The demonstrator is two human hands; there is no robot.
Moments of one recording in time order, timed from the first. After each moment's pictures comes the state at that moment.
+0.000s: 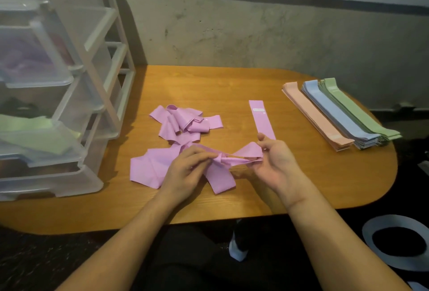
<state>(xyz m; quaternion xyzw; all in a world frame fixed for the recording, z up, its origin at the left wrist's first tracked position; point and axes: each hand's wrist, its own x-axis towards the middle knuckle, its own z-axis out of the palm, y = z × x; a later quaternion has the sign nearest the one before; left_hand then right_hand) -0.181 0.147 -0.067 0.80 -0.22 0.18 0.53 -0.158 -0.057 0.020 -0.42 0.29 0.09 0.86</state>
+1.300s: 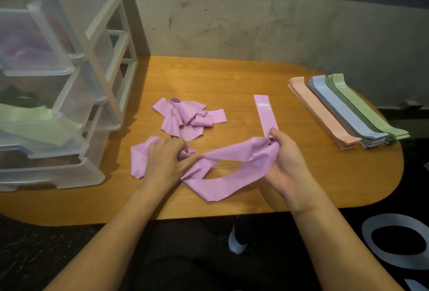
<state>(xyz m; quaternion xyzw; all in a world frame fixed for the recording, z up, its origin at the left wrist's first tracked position) -0.162 0.185 -0.080 0.93 -0.08 0.21 0.31 -0.166 -0.061 0.014 -0.42 0.26 0.09 0.86</state>
